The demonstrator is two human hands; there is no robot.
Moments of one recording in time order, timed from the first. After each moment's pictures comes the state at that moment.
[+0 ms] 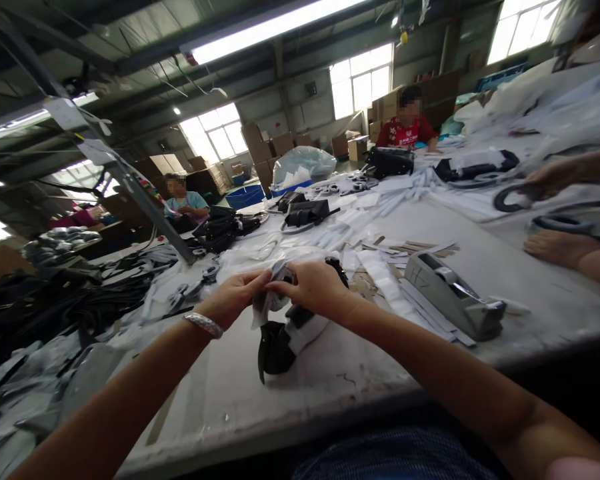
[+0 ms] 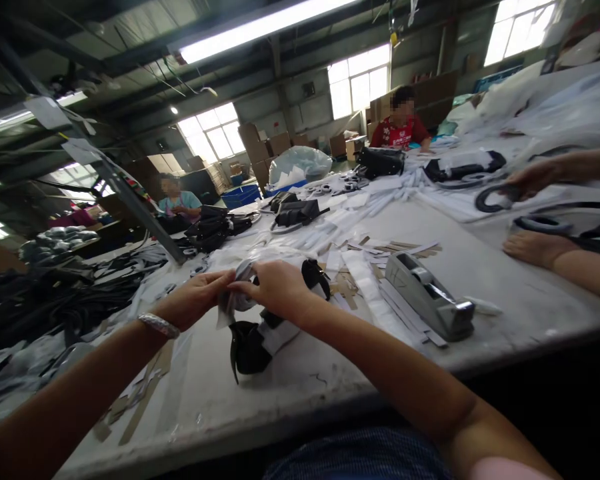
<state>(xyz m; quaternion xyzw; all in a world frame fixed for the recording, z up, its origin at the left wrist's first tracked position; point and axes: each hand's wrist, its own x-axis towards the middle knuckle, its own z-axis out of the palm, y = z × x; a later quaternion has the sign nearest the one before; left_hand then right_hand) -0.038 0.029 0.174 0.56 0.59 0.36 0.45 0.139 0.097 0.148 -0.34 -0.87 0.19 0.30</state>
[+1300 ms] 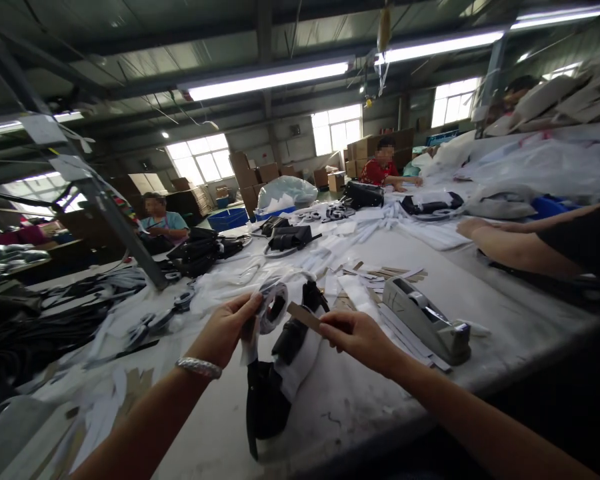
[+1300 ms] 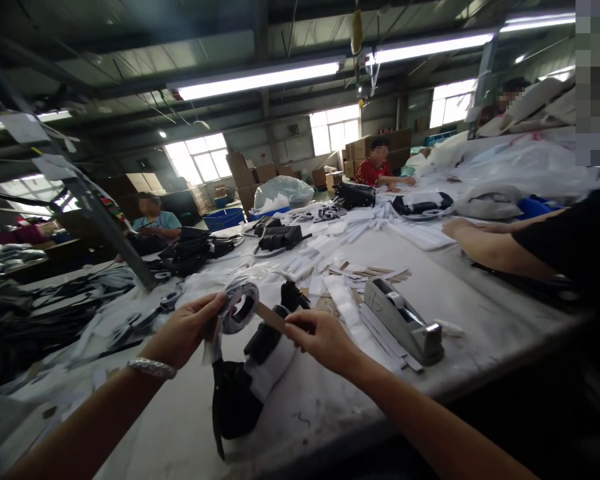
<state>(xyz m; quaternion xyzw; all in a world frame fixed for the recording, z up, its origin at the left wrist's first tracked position) -0.018 0.033 0.153 0.48 0.60 0.48 0.43 0.233 0.091 0.076 -0.31 -0.72 0.50 0.37</state>
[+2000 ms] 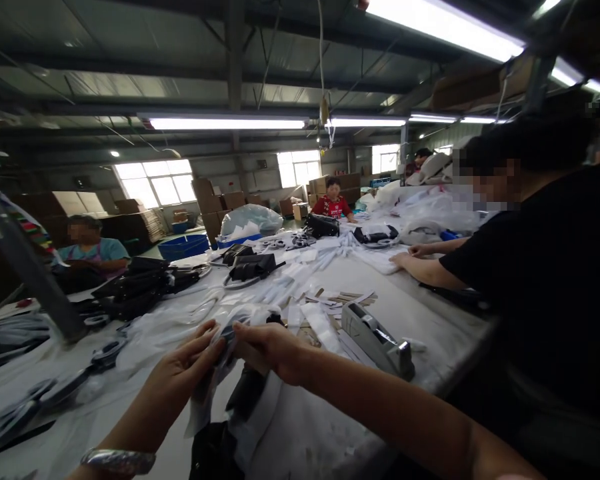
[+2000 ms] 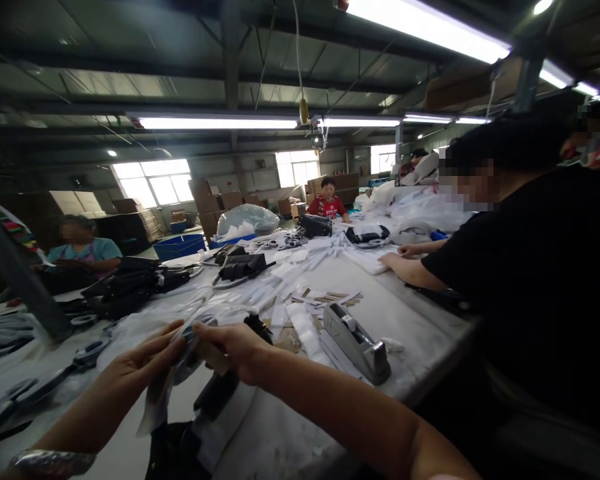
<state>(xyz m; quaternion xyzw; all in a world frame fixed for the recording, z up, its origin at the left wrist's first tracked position) -0.009 0.040 0.139 0.55 0.61 0.51 0.24 0.162 0.108 0.129 -0.24 -0.43 0.82 0.31</state>
